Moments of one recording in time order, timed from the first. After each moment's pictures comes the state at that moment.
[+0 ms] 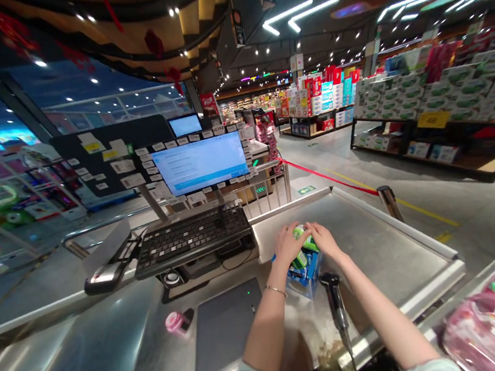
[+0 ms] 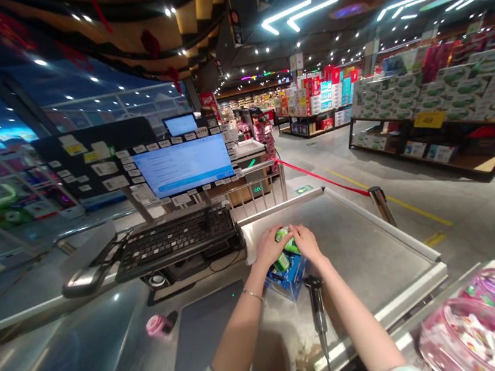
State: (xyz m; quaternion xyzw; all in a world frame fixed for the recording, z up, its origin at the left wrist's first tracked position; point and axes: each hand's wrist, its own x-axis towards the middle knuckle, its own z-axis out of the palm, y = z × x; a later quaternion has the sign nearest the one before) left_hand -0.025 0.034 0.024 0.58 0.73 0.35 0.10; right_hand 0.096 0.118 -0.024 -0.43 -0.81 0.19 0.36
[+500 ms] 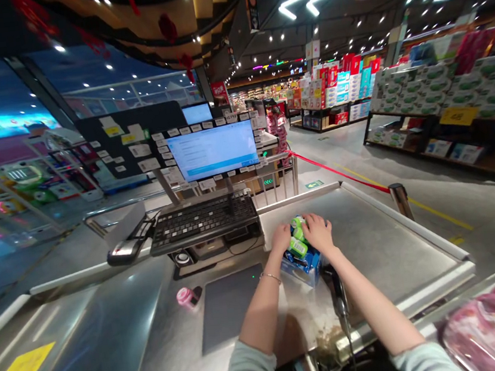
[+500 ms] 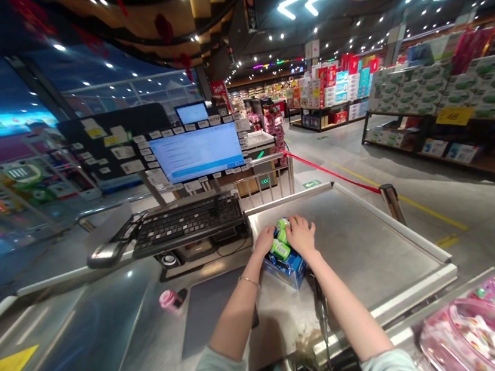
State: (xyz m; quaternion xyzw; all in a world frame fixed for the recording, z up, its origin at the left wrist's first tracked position) left_hand -0.063 0.038 -0.008 0.45 0.76 0.41 0.22; right_hand 0.065 0.084 -0.021 -0.47 -0.80 0.15 0.33
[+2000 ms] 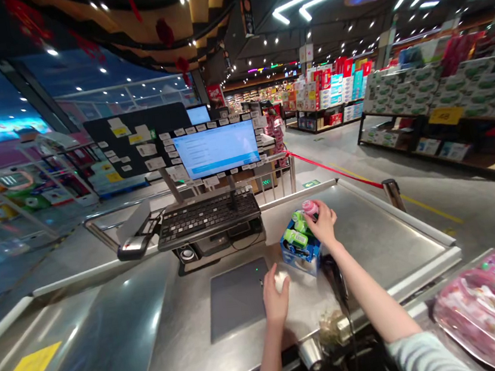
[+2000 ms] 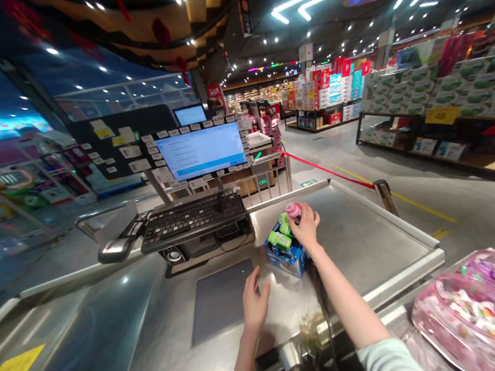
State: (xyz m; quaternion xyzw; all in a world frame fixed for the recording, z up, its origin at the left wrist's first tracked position) left_hand -0.031 -0.152 -0.072 0.42 0.74 0.51 0.13; right_hand 0.082 0.062 -0.007 -0.48 -0.75 0.16 0.43
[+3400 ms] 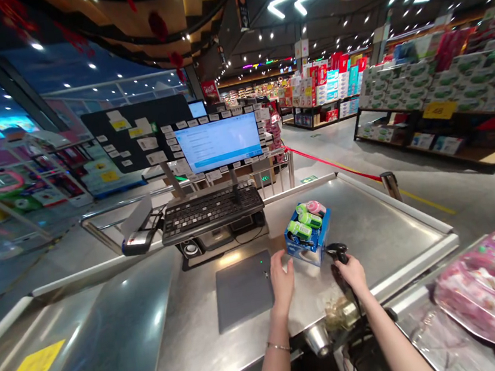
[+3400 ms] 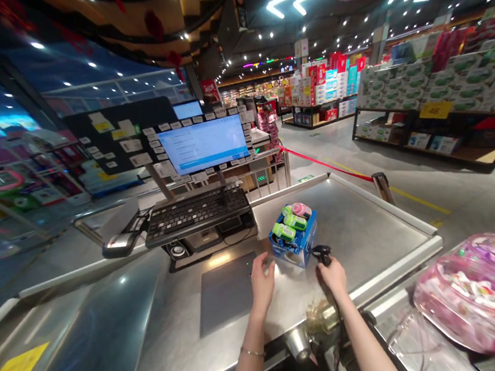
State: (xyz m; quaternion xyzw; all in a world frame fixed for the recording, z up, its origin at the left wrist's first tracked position) left_hand -0.042 -0.132 -0.083 0.46 0.70 0.54 0.09; right_hand 0.153 -0.024 -0.116 -0.68 -0.61 0.34 0.22
